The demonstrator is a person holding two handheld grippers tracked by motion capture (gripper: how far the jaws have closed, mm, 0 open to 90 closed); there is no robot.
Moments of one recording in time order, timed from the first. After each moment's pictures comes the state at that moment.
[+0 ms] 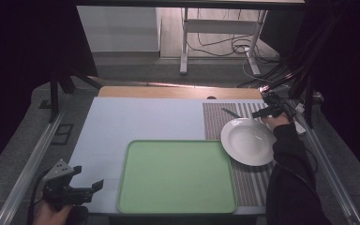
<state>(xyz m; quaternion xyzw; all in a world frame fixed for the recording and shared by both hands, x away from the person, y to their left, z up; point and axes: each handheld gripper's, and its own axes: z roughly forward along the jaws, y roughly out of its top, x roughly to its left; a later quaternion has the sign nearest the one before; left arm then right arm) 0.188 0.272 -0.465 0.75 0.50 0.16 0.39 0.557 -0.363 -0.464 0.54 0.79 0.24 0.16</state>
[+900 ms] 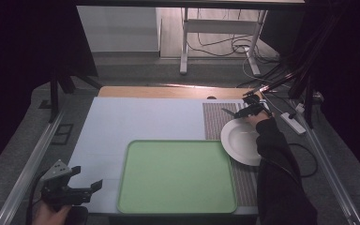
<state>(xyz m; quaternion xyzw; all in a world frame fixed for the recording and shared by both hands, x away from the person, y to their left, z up) 0.186 0.275 -0.465 0.75 0.50 0.15 0.40 0.591 -0.310 -0.500 0.53 0.81 0.18 0.14</state>
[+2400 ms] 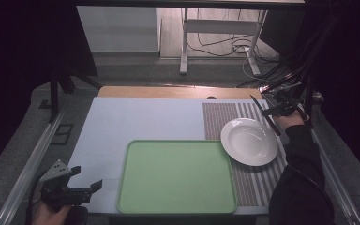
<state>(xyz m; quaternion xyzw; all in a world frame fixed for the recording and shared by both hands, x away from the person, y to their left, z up) 0.186 0.275 -0.465 0.75 0.50 0.15 0.41 0.538 -0.386 -0.430 0.50 0.81 0.26 0.14</state>
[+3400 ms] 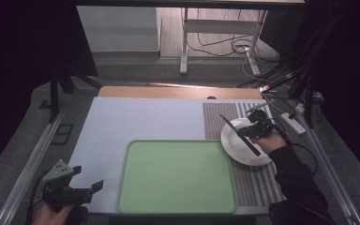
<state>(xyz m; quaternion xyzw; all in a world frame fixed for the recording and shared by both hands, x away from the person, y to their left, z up) 0.187 0.272 -0.464 0.75 0.50 0.16 0.39 0.449 -0.291 -0.437 0.39 0.87 0.28 0.09</state>
